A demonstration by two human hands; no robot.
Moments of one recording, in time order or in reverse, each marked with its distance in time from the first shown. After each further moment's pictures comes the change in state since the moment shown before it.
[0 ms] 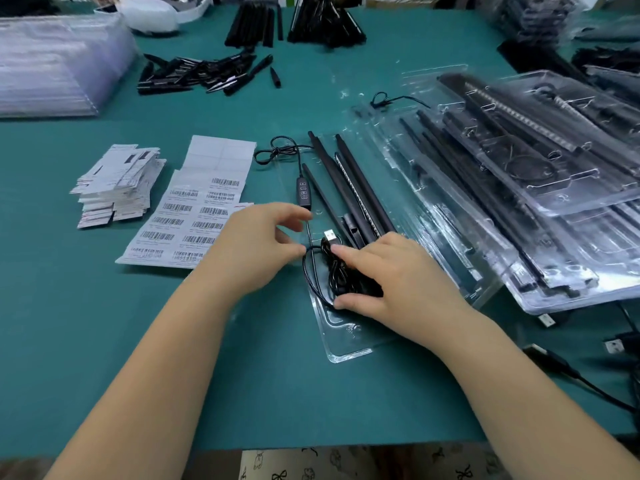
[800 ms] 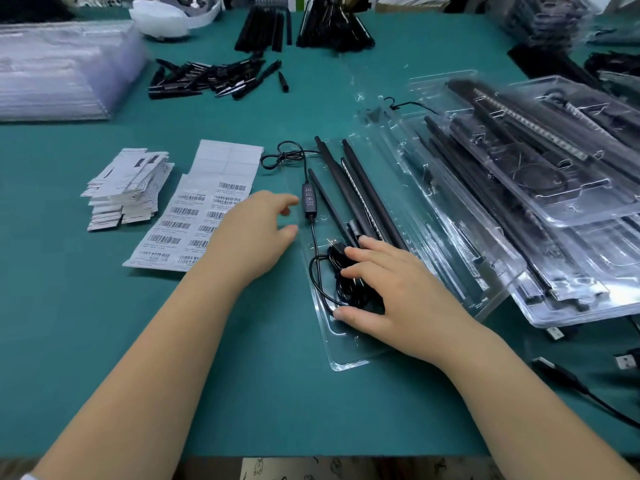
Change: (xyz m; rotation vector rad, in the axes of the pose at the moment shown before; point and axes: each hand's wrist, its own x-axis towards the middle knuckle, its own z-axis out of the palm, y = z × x) left_hand 0.027 -0.014 0.000 0.265 0.106 0.025; right_hand -0.001 0.000 0.001 0.042 -0.063 -0.011
